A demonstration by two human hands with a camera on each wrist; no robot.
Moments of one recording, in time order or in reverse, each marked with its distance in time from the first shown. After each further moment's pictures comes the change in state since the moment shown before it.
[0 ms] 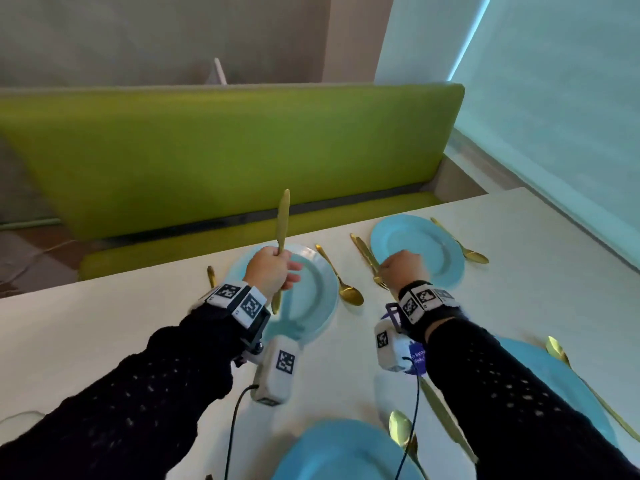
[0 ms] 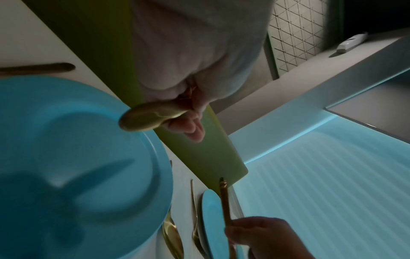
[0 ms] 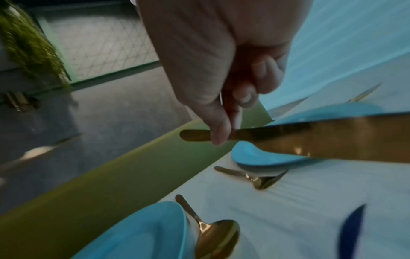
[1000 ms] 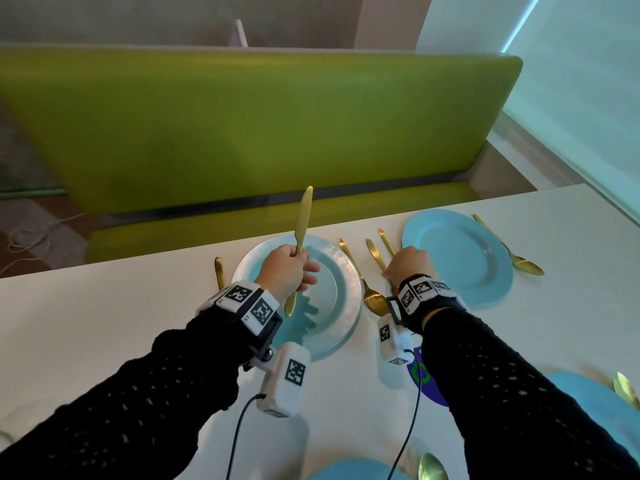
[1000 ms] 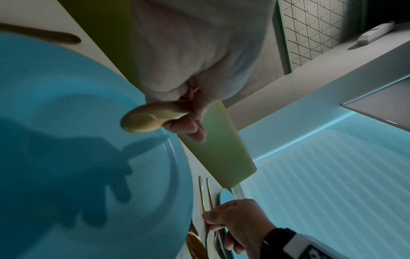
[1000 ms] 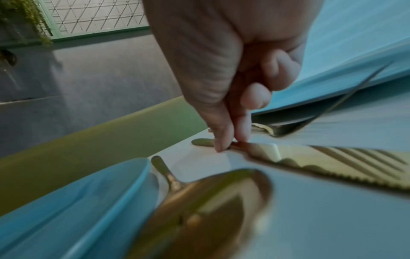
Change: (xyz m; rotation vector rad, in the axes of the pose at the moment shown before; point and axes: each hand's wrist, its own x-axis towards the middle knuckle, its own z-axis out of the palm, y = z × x) left_hand 0.041 -0.016 0.003 0.037 -0.022 -0.053; right_hand 0.078 -0.030 0.053 0.123 -0.080 0.237
